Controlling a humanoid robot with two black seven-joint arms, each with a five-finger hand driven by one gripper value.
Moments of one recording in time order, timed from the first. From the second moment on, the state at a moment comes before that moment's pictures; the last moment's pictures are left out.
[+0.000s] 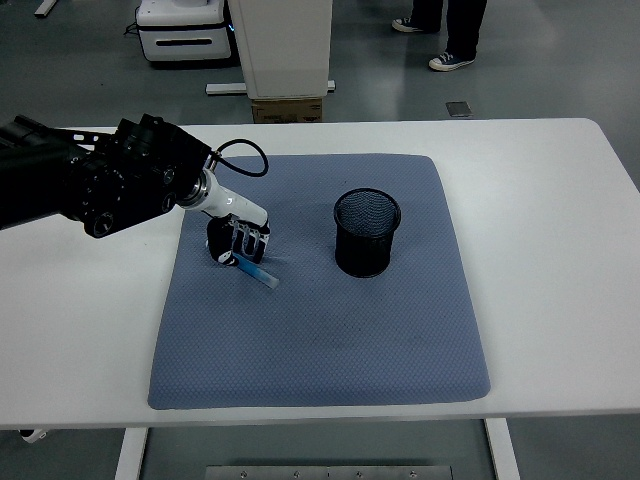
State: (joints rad) left arm -1.56 0.17 0.63 -0.78 0.96 -0.41 -0.20; right arm 0.01 0.00 0.22 0.21 -0.12 0.05 0.14
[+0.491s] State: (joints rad) left arm -1.57 0.17 0.64 -0.85 0.99 -0.37 -0.20; right arm 0.01 0.00 0.22 0.21 -0.12 0.05 0.14
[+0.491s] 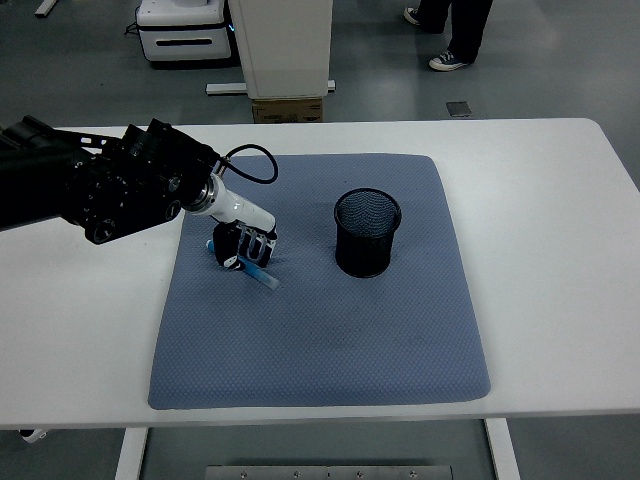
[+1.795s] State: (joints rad) left arm -1.57 0.18 0.64 -0.88 1.06 -0.32 -0.20; right arm 0.01 0.00 0.22 0.21 -0.12 0.05 0.14
